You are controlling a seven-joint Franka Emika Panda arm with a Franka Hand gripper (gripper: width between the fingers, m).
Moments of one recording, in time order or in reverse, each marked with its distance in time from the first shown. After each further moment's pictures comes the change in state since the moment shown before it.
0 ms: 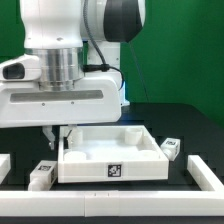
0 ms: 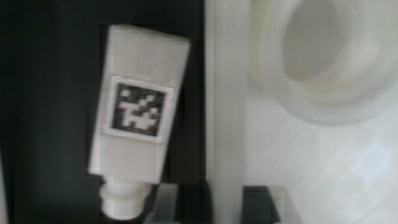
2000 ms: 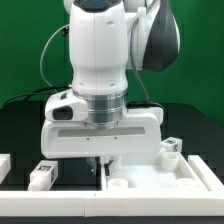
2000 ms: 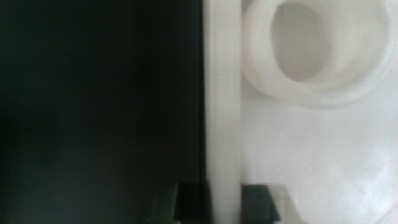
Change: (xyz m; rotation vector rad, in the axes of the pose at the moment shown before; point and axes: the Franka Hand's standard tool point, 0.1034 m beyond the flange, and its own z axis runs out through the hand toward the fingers) arm -0.007 -0.061 0.055 0.020 -0.156 0.062
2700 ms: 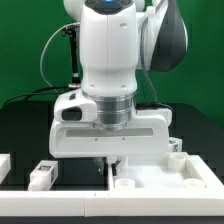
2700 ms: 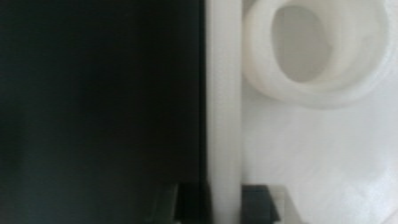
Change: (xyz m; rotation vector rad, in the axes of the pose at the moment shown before) arm 0.000 -0.010 0.001 -0.014 -0.003 0.005
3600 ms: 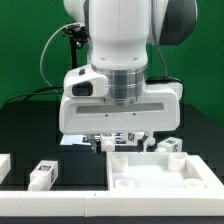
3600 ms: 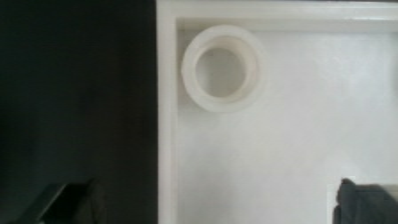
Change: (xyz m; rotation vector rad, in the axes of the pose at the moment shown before) arm -0.013 -0.019 -0.040 0.017 -0.037 -0.024
